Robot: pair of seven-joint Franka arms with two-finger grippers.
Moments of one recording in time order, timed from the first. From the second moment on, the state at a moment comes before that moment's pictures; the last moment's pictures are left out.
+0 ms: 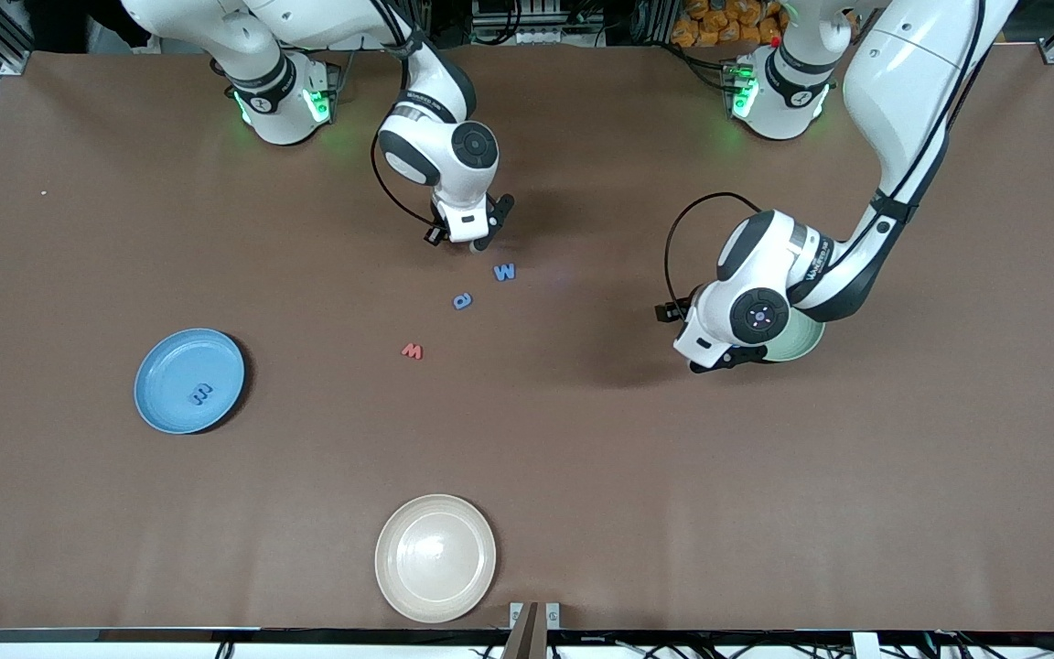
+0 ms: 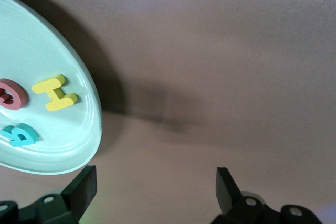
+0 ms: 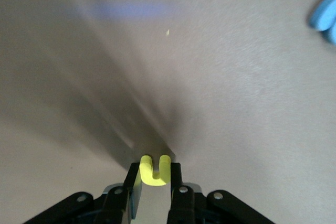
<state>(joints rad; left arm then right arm) 0.01 0.55 -0.48 -1.88 0.09 1.99 -0.74 0.59 0.40 0.31 -2.21 -0.23 2.27 0.03</state>
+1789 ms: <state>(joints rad) -0.75 0.77 -0.26 -1.55 0.25 2.20 -1.21 -0.15 0.53 0.09 -1.78 -0.08 2.14 -0.21</state>
